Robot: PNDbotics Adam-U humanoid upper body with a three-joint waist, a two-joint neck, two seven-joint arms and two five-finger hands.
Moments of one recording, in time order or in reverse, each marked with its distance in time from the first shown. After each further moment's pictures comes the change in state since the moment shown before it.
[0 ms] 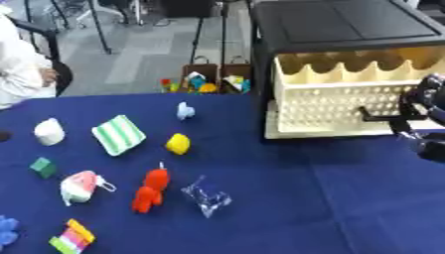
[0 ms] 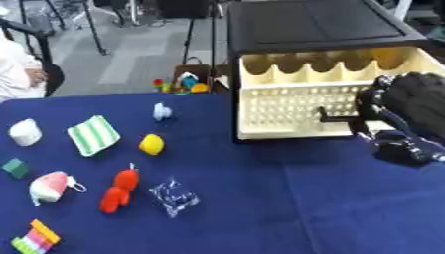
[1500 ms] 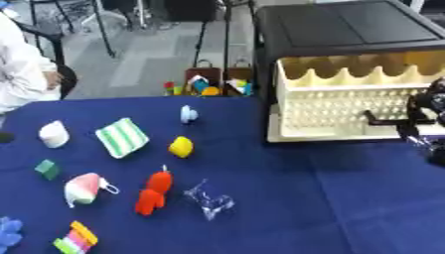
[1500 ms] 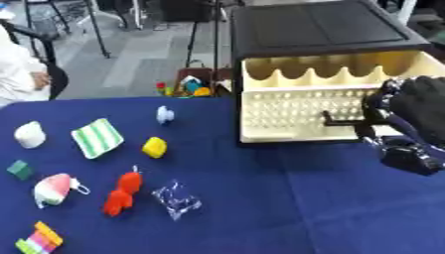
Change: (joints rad) left arm 0.000 0.000 0.000 0.000 0.004 0.000 0.000; right arm 0.033 -0.018 -0.020 -0.053 0.002 0.026 0.002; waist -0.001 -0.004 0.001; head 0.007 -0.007
